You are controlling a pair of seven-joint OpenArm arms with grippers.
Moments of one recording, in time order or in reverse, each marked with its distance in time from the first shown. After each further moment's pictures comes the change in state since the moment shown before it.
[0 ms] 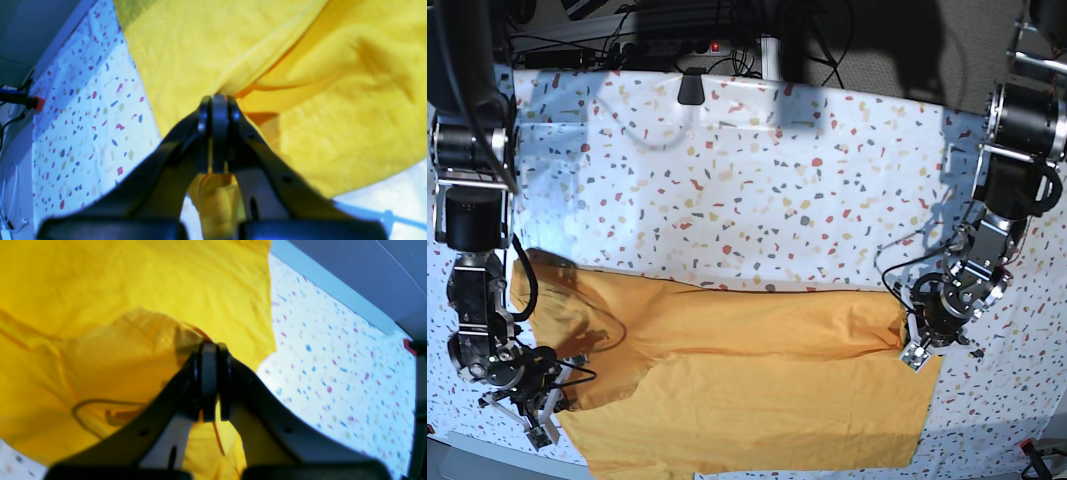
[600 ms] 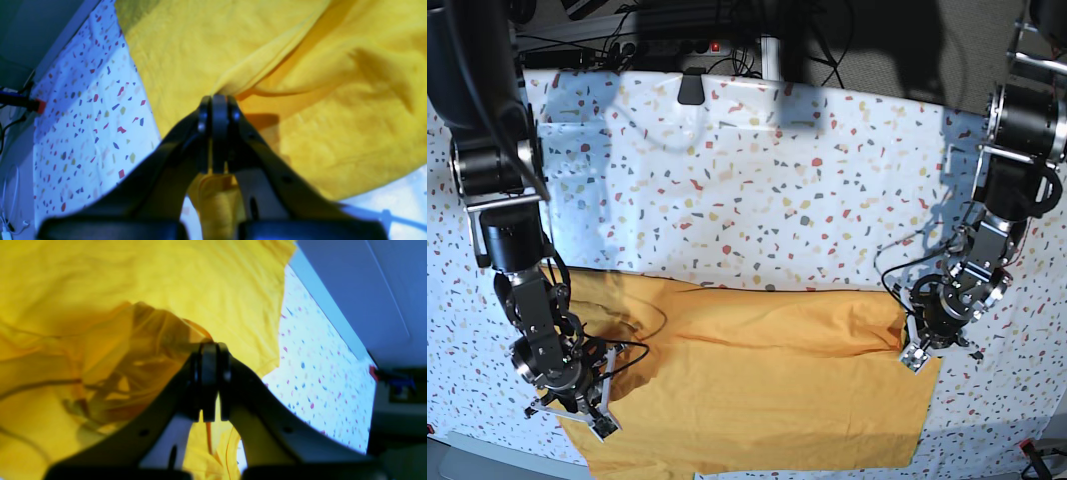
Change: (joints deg) left arm -0.1 0.0 0.0 0.0 0.0 0.0 -0.1; right arm 2.8 -4.8 -13.5 -9.7 -13.0 -12.5 5.5
